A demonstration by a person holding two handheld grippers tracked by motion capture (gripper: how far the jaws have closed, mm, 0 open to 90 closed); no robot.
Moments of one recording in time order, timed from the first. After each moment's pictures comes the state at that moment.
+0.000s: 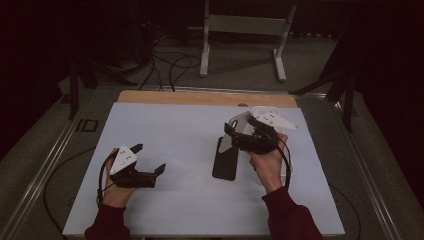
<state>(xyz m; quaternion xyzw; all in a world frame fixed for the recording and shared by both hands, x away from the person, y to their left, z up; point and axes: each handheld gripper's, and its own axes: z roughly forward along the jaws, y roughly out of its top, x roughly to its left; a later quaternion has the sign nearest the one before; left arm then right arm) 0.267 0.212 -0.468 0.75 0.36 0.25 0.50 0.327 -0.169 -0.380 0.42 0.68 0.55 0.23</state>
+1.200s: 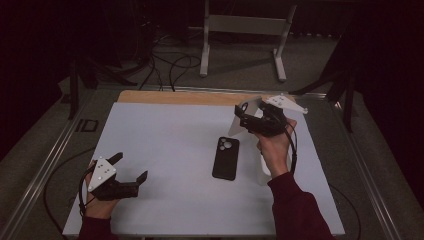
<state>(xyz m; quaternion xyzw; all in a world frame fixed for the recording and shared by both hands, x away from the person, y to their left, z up) 0.241 0.245 -0.475 0.73 0.38 0.28 0.50 0.360 -0.186 -0.360 0.46 0.66 0.54 0.26</state>
